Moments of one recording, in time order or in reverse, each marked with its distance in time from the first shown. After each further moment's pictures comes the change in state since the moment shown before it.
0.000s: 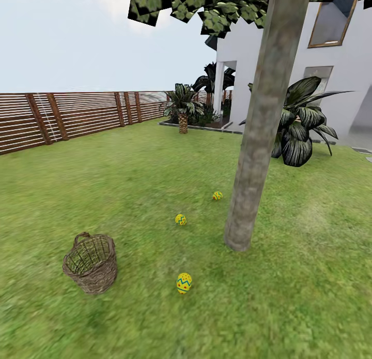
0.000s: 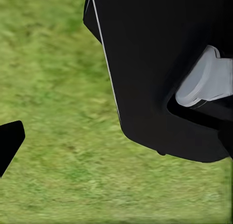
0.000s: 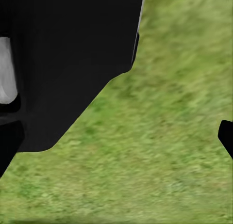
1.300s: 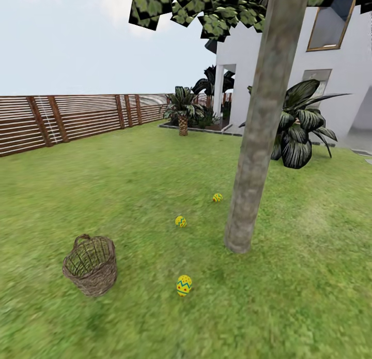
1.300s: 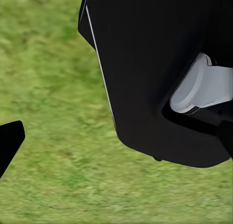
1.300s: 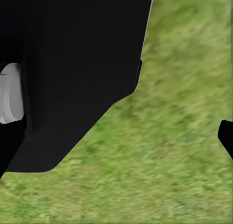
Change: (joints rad) left arm 0.000 -0.005 -0.003 -0.008 -0.002 -0.005 -0.004; right arm 0.000 0.005 0.003 -0.011 0.013 -0.063 0.008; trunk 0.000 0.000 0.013
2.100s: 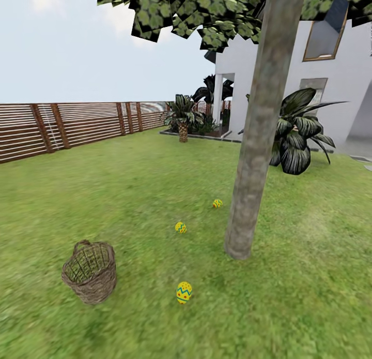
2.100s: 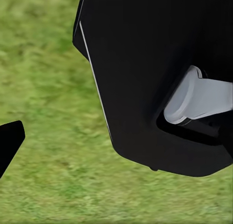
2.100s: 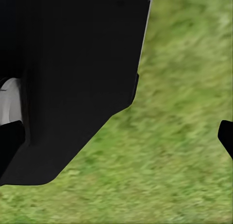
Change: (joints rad) left arm 0.000 -0.003 -0.006 -0.001 -0.002 0.000 0.000; right arm 0.000 0.000 0.000 0.000 -0.002 -0.004 -0.001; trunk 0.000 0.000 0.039
